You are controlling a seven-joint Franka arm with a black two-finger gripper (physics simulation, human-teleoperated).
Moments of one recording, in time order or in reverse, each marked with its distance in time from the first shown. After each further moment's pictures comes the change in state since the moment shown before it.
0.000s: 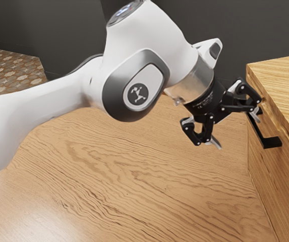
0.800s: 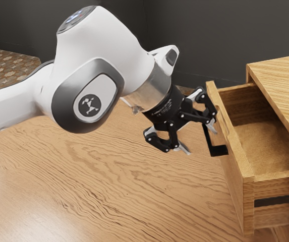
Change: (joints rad) arm -0.012 -0.236 0.076 -0.247 -0.003 0.000 -0.058
